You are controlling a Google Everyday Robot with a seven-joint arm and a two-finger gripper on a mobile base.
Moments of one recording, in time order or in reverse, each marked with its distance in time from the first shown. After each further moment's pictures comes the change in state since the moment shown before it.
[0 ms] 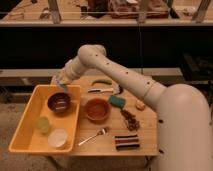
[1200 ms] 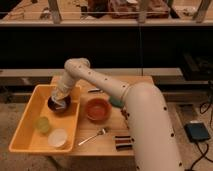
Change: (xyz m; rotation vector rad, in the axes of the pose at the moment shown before) arm 0.042 0.061 0.101 -0.236 0.039 -0.069
